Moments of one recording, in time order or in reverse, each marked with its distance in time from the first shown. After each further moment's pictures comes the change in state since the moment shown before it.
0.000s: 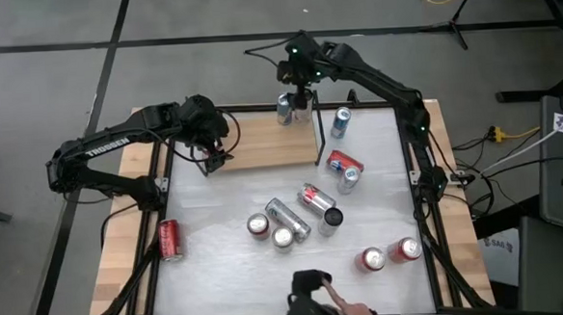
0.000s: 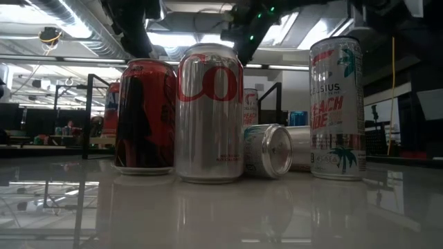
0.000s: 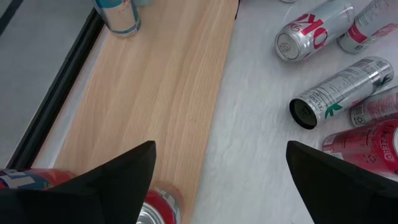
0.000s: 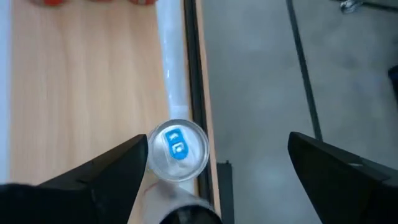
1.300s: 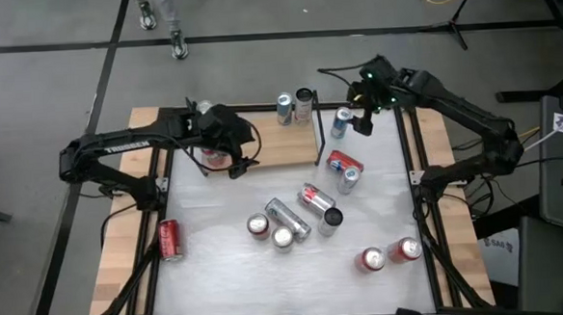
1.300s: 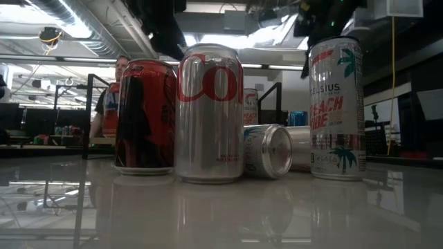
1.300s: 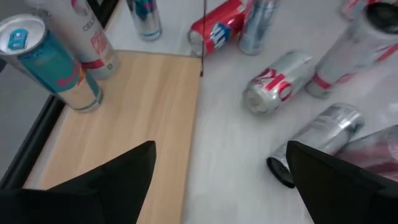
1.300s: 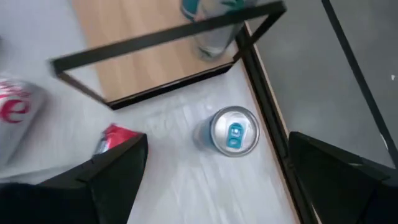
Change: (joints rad) left arm -0.136 0.139 0.000 0.294 -0.020 -0.019; right arm -0.121 -0.797 -0.999 0.093 -0.037 0.161
